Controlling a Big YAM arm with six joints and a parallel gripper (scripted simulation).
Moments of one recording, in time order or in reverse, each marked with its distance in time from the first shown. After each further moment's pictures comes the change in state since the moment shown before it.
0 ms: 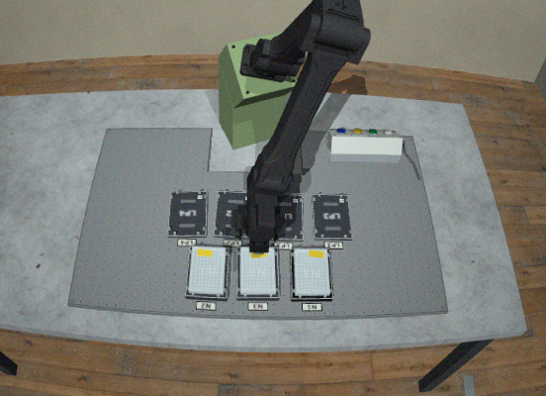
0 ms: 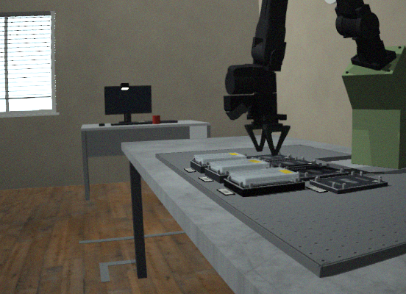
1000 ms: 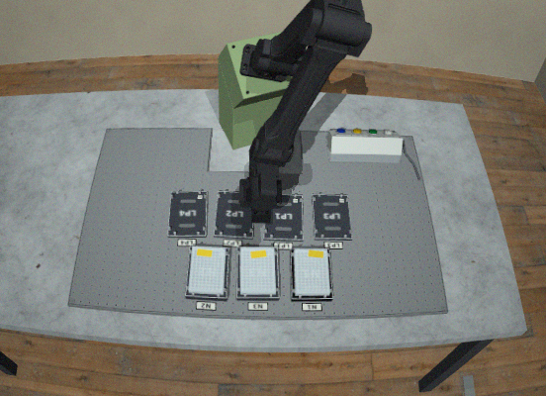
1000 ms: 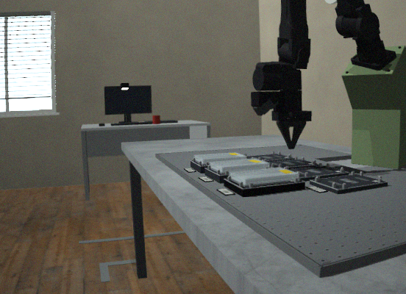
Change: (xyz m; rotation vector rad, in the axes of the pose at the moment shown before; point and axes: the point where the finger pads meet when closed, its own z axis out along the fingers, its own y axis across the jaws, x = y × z) arm 0.071 0.004 -0.006 -0.003 -0.014 0.000
